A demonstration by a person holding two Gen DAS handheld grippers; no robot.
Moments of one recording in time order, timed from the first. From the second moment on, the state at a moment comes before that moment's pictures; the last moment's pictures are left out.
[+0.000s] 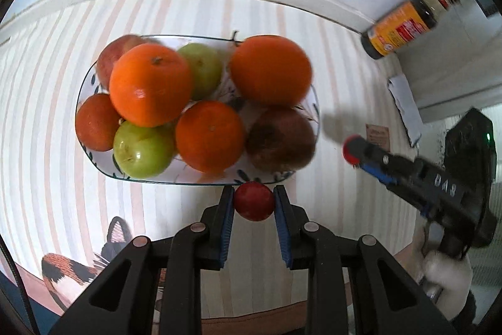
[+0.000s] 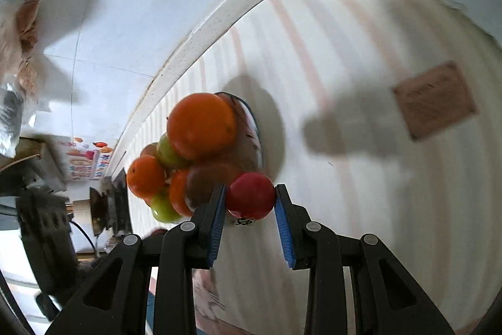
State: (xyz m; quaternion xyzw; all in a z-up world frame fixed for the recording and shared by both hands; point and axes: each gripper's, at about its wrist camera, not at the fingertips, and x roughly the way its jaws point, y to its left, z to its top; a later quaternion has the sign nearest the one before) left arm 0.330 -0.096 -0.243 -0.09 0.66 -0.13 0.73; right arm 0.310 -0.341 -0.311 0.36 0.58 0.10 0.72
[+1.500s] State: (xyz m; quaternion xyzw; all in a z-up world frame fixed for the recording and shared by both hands) left arm 0.323 -0.066 -0.264 -0.21 0.65 -0.06 0.73; right arm 0.349 -0.324 -0.291 0.26 0.61 0.08 0.74
